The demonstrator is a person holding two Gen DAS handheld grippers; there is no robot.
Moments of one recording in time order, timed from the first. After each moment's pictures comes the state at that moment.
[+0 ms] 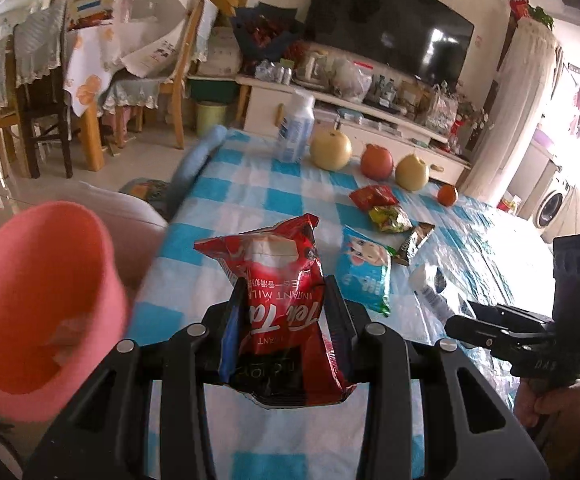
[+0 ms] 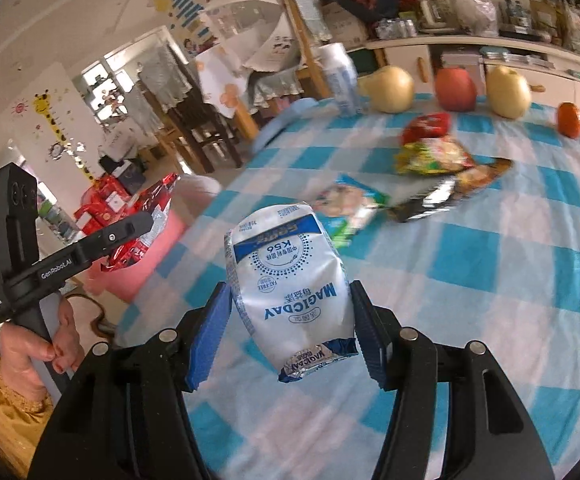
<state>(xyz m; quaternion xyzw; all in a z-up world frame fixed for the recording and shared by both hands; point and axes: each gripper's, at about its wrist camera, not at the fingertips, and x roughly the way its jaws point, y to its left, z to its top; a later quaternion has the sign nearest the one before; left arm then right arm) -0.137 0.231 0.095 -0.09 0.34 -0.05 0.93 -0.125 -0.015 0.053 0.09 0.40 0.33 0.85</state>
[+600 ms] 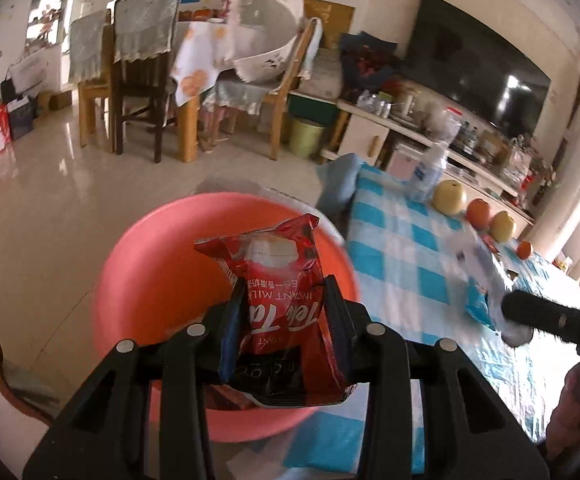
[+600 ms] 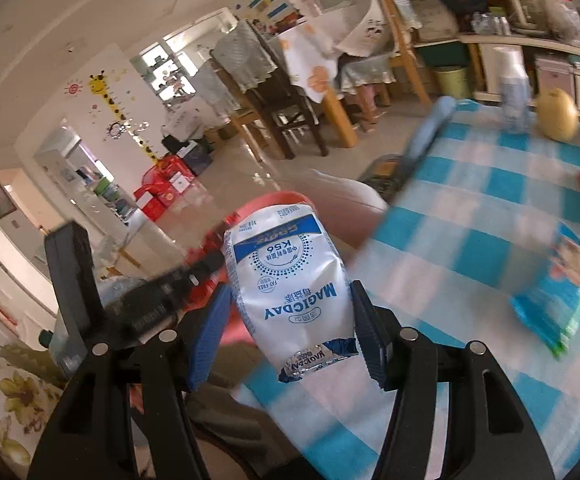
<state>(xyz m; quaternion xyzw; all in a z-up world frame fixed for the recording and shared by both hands) -0.180 0.387 0.089 -0.14 0.32 0.09 0.93 -0.120 0.183 0.108 0.09 0.40 0.44 0.80</state>
